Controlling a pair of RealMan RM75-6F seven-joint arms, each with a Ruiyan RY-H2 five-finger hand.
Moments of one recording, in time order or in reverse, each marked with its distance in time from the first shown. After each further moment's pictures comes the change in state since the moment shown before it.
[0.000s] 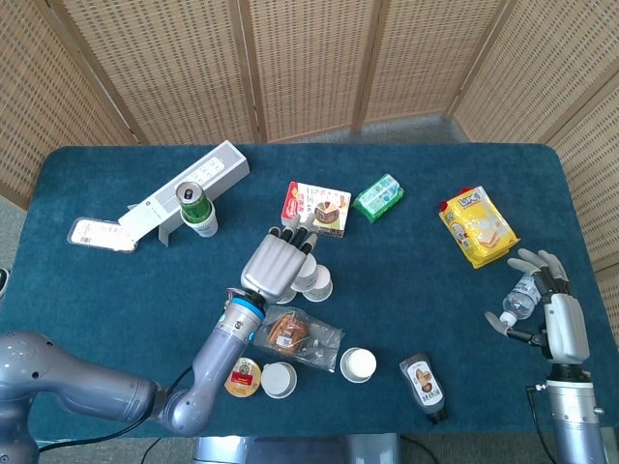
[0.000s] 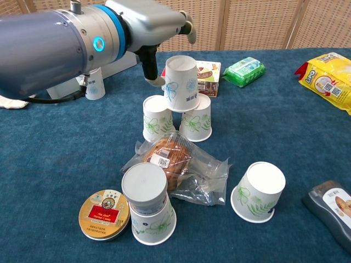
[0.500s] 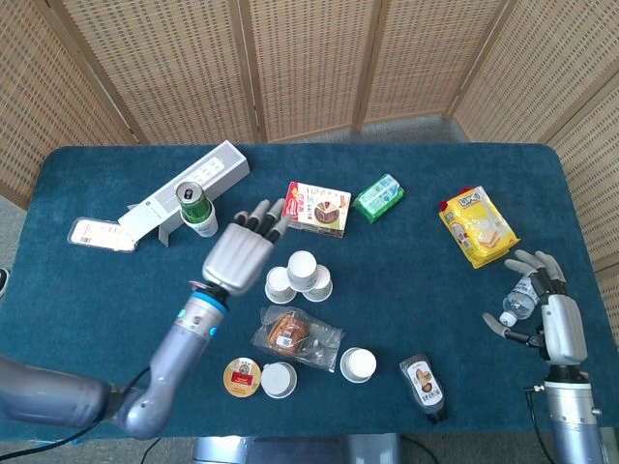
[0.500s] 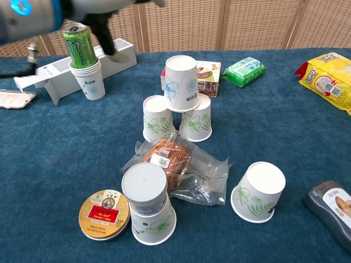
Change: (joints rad) left arm 0.106 0.227 0.064 -0.144 0.124 0.013 -0.108; right arm -0.001 -0.004 -0.005 -0.004 -0.010 0.005 -0.016
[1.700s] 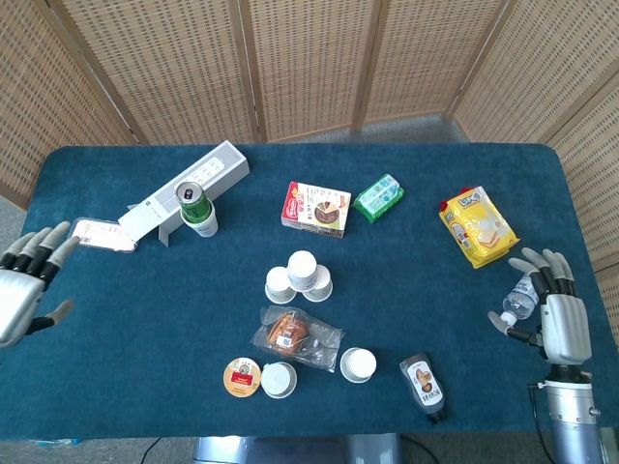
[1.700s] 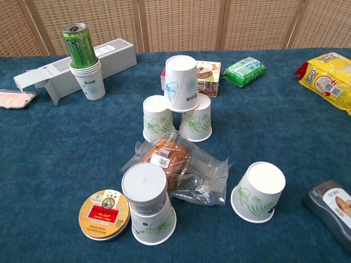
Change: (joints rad) left arm 0.708 0.472 0.319 0.329 0.803 0.235 -1.014; right arm 0.002 -0.016 0.005 0.023 0.006 0.024 -0.191
